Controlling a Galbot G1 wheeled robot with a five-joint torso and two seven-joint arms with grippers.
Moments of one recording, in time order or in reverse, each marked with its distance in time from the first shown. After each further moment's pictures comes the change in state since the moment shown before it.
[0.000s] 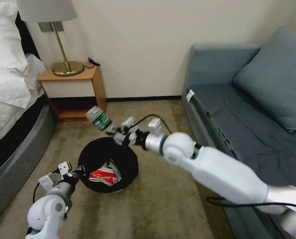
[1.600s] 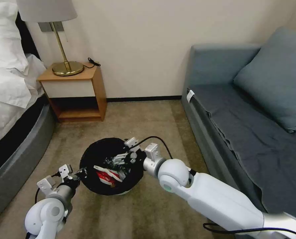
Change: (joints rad) left arm 0.042 -0.013 -0.038 -0.043 -0.090 0.030 -0.040; right arm -0.283 -0.016 0.186 0.033 -0.279 0.028 0.223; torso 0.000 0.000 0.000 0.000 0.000
